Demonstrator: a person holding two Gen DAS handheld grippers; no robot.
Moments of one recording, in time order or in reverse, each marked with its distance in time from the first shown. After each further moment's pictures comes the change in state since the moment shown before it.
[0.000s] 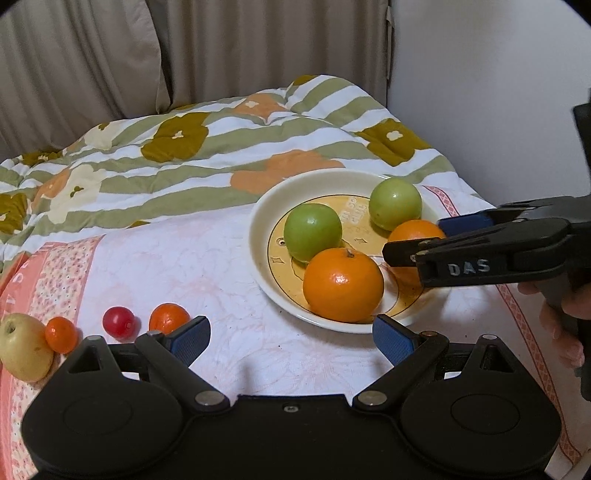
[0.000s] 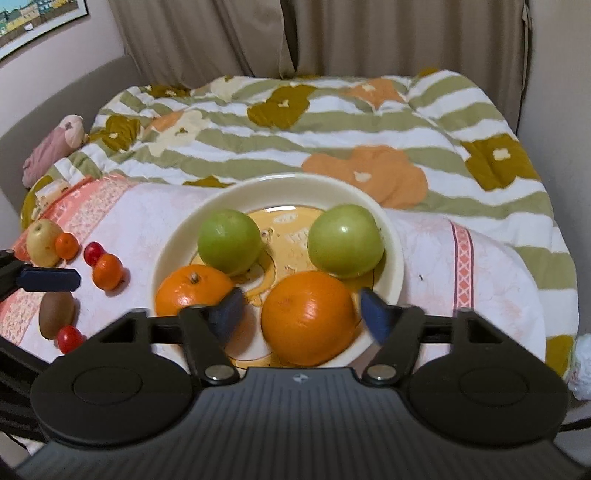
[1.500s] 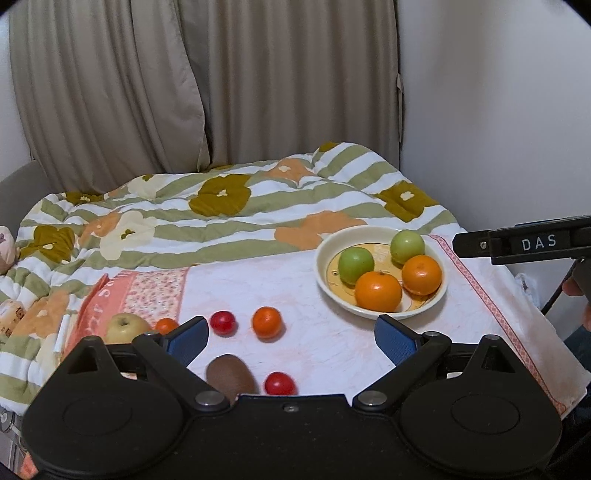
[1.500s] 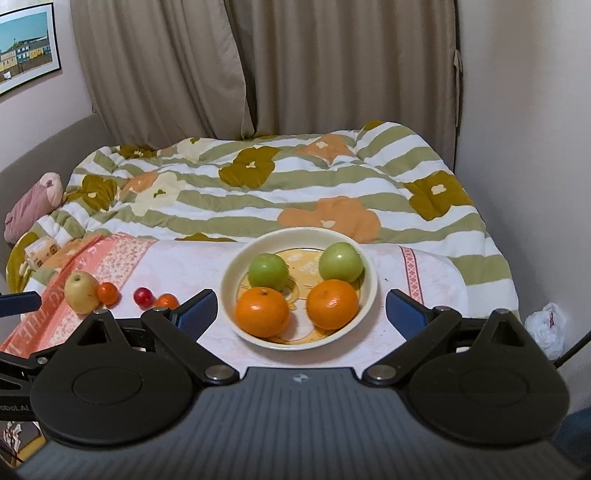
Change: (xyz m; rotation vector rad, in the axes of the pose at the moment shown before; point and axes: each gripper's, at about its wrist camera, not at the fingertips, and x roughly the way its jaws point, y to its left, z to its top) left arm -0.131 0.055 -0.050 -0.007 -0.218 0.053; right arm -0.145 0.083 -0.014 0.117 -0.160 -0.144
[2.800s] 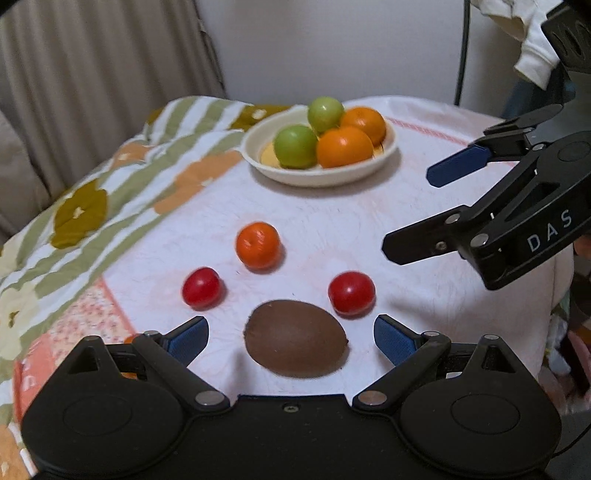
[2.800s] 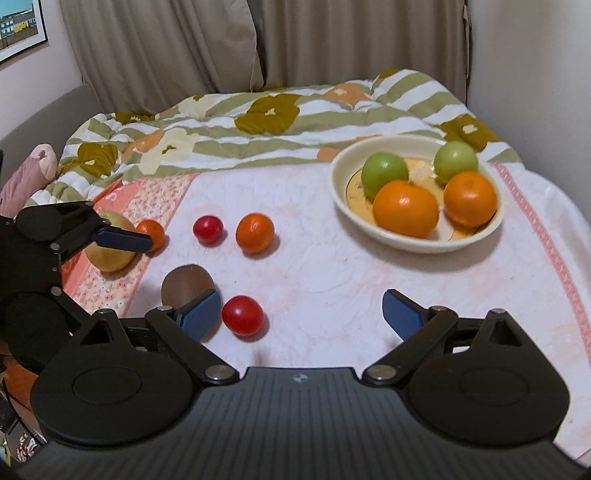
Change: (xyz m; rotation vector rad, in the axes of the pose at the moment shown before) left arm 0.120 0.103 -0.057 0.580 0.117 -0.481; right arm 0.084 0.144 -0.086 0.062 0.128 -0.038
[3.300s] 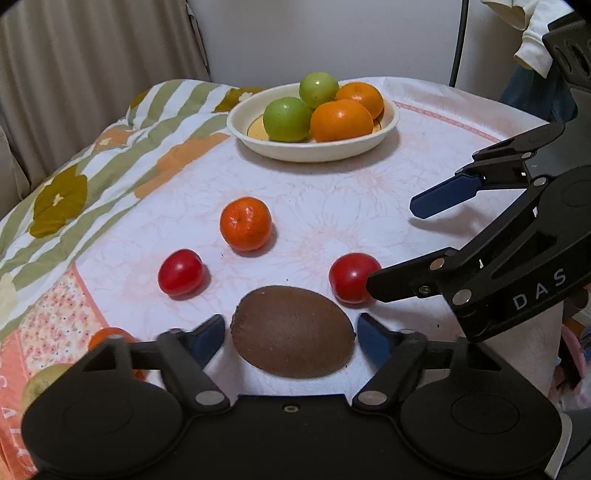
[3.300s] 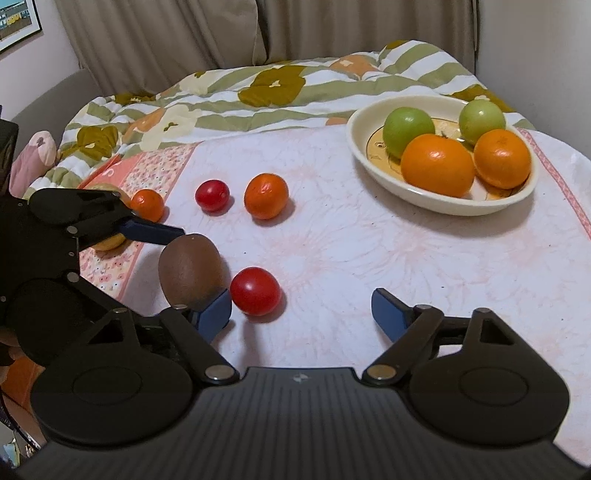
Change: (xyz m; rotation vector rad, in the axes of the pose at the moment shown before) left arm 0.027 0.009 -0.005 -0.006 0.038 -0.057; right arm 0.031 0.010 -0.011 0.015 0.071 0.029
